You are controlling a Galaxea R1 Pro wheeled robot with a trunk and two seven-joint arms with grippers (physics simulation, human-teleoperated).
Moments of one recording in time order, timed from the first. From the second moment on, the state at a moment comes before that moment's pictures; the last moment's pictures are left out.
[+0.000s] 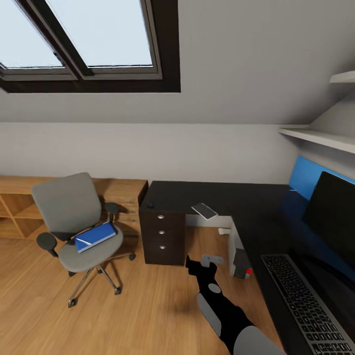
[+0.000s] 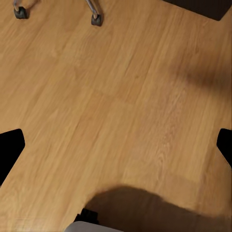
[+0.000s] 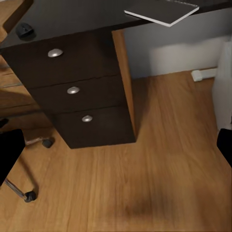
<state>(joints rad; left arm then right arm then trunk) 0.18 0.03 -0.08 -1.03 0.35 0.00 0.21 -0.57 0.17 0.39 -0.60 -0.39 -0.14 -0.31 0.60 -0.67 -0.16</state>
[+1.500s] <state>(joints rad) 0.08 0.03 -0.04 -1.44 0.49 0.48 0.22 -0.69 0.17 0.39 -0.67 -0.39 0.33 -0.36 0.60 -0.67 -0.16</state>
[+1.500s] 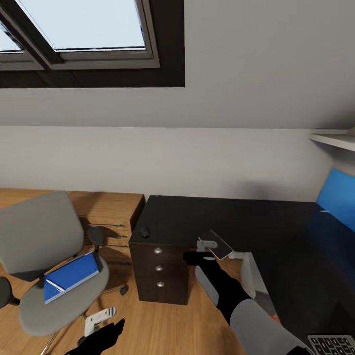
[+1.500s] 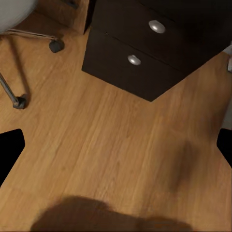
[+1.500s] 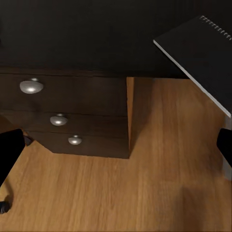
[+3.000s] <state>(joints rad) 0.08 0.03 -0.07 -1.46 0.48 0.48 0.23 -0.69 0.17 0.45 -0.67 -0.37 0.29 -0.36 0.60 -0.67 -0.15</state>
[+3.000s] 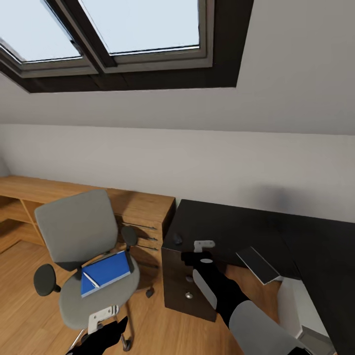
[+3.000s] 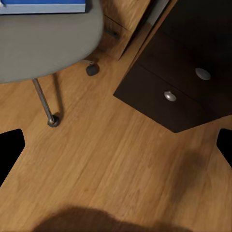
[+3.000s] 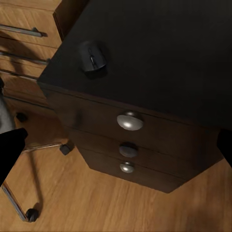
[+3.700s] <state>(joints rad) 0.08 0.03 -0.07 -1.47 0.48 0.48 0.22 -0.67 0.17 0.48 -0.66 -0.28 0.29 -0.35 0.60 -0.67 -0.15</state>
